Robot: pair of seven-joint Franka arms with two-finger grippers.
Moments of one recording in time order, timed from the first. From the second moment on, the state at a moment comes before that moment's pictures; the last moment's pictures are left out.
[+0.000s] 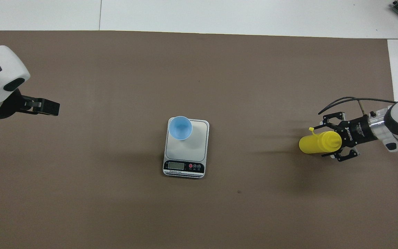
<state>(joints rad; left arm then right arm) 0.03 -0.03 -0.17 -1.69 0.07 1.71 0.01 -0.40 0.27 0.13 -1.99 0.56 1.79 0.88</state>
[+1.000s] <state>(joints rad) 0.12 0.01 -0.19 -1.54 -0.03 1.57 0.03 -0.35 0.24 0.14 -2.00 0.65 1.83 0.92</state>
